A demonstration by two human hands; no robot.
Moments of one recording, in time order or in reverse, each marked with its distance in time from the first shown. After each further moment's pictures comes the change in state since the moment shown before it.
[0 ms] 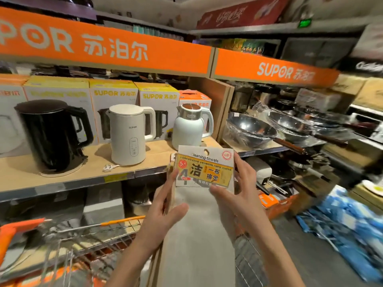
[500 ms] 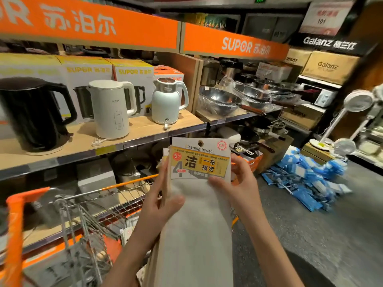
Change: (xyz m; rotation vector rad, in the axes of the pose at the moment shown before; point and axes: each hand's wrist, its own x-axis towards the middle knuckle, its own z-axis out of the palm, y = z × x) left_hand -0.138 0.009 -0.011 -0.093 -0.142 0.028; right_hand -0.160 -0.042 0.019 0.060 0.292 0.196
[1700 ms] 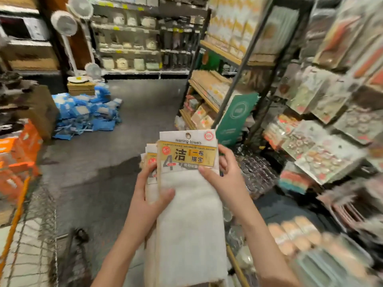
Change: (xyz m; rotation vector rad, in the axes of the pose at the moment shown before) left_hand -0.303 0.035 0.202 -0.229 -1.080 -0.022; right_hand -0.482 -0.069 -0.155 -0.162 1.099 0.273
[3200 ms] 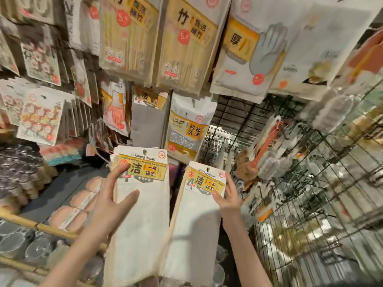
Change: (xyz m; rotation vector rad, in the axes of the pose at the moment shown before) left_hand -0.253 0.020 0.520 0.001 -0.910 0.026; right_hand -0.455 0.116 -0.537 0.018 1.262 0.168
